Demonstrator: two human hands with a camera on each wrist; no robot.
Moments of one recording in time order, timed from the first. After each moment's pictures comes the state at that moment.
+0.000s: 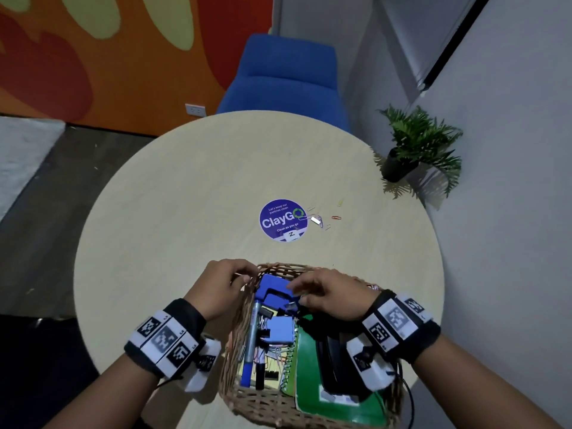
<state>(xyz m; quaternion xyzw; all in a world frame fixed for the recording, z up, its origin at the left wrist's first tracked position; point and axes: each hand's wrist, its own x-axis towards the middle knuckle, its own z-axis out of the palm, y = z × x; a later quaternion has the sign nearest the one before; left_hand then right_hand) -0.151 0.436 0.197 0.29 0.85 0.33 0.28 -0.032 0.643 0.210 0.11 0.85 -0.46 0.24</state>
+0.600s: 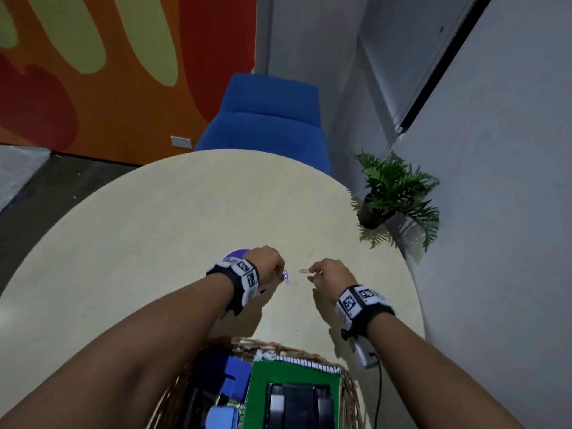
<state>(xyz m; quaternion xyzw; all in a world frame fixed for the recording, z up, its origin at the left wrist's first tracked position) -0.245 0.676 0.151 0.48 0.84 0.00 0.28 -0.123 0.815 0.147 0.28 0.92 -0.22 0.15</state>
